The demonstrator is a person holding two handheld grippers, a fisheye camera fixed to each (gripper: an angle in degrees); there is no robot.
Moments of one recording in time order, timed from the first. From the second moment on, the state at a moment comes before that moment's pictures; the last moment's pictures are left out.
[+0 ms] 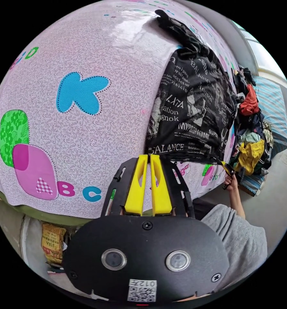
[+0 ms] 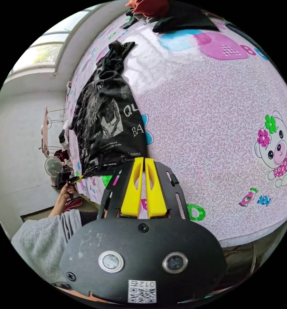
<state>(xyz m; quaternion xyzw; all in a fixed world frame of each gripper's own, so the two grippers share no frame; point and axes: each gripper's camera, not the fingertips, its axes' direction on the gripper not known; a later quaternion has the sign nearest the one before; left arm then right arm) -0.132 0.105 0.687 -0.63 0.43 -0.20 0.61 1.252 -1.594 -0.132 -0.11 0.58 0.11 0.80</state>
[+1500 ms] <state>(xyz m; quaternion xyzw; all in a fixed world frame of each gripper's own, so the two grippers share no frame) -0.325 -0.027 0.609 -0.15 0.56 -0.42 0.69 0.980 -1.474 0.387 0.04 0.27 -0.16 0.95</state>
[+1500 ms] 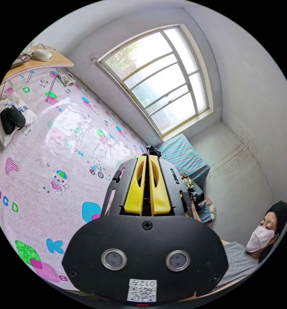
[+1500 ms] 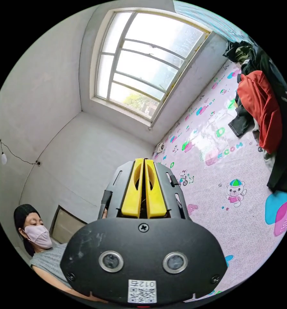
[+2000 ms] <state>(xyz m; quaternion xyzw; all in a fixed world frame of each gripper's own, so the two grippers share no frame) -0.354 -0.133 0.584 -0.07 0.60 -0.27 0.75 0.795 -1.509 0.418 -0.06 0.28 -0.33 0.90</state>
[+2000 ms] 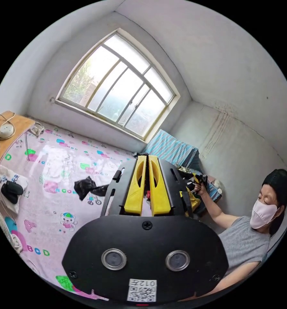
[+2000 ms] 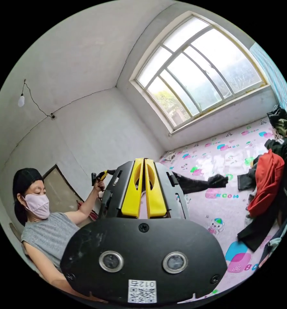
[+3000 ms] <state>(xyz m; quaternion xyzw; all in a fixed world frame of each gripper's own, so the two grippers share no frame) -0.160 0.188 0.681 -0.55 0.50 -0.33 0.59 1.042 -1.515 -0.037 -0.02 0.46 0.15 0.88</state>
